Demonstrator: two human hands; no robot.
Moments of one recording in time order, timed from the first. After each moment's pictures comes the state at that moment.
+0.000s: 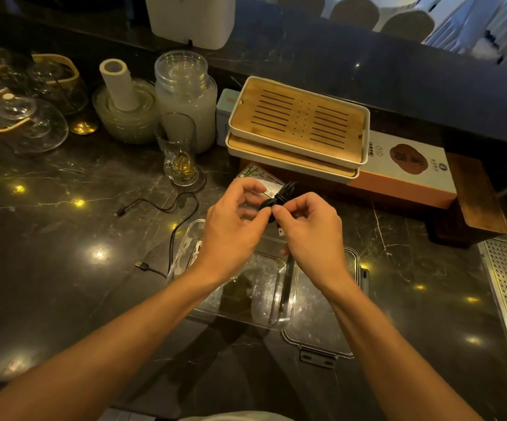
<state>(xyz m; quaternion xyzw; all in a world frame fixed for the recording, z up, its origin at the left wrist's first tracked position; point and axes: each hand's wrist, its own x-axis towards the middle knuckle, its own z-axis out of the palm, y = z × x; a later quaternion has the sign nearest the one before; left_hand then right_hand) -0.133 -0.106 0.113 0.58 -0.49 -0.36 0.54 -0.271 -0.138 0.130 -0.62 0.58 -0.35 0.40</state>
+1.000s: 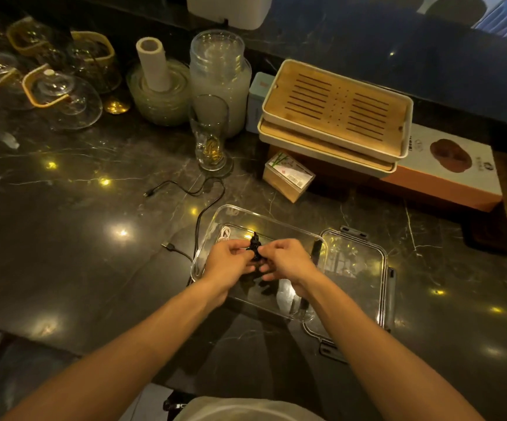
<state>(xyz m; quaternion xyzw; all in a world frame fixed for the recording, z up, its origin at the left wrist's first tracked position) -0.105 -0.066 0.000 0.68 -0.16 -0.57 0.42 -0.237 -0.131 0.004 -0.43 0.60 -0.11 0.67</state>
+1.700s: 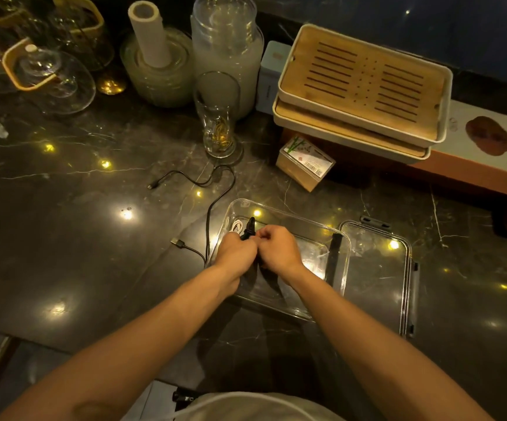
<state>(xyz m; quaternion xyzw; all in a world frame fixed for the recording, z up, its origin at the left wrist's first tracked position) -0.084 -0.091 -0.004 0.76 -0.17 -0.55 0.30 -0.182 -0.139 -0.052 -0.59 0.64 -0.06 0.50</state>
